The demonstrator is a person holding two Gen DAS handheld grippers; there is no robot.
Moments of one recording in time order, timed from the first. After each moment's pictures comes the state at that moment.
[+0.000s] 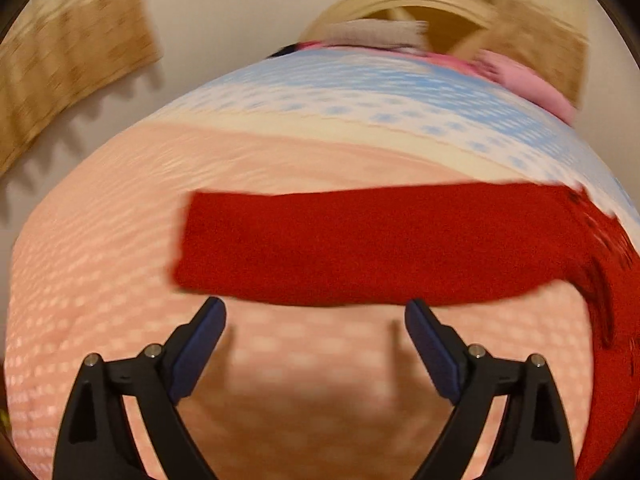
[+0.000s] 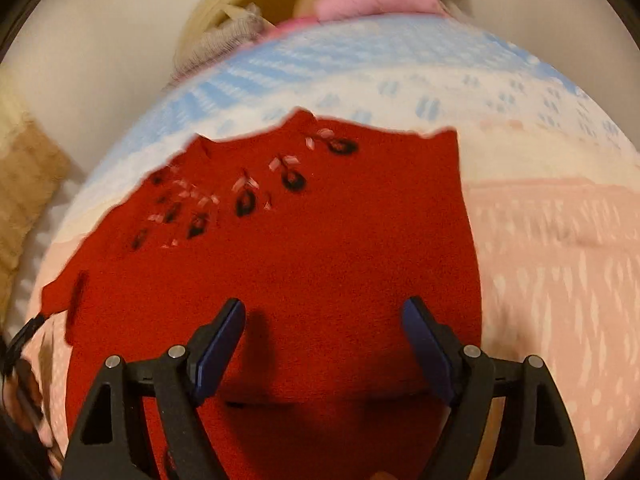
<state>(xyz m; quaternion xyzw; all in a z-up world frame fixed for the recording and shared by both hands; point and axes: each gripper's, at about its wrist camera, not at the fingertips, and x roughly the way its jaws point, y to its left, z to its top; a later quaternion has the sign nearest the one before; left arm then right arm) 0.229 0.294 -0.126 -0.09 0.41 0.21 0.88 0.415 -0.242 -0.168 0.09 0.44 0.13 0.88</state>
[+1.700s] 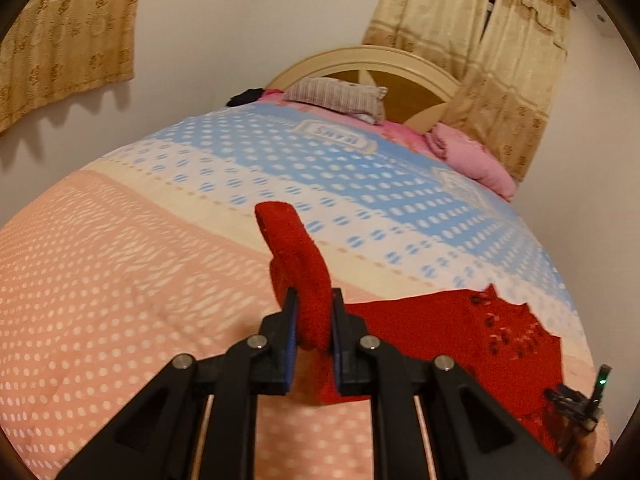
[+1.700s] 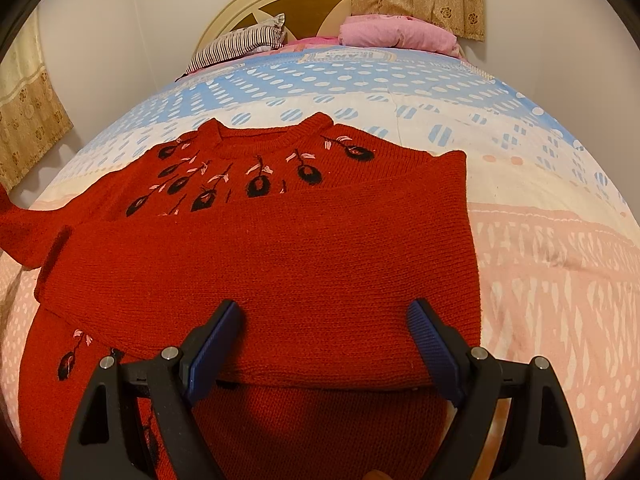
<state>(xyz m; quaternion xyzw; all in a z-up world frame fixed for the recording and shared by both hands) 0.245 0.281 -0.021 -0.18 0.31 0.10 0.93 0.398 -0.217 -0.175 0.01 0.41 0.11 0.90</state>
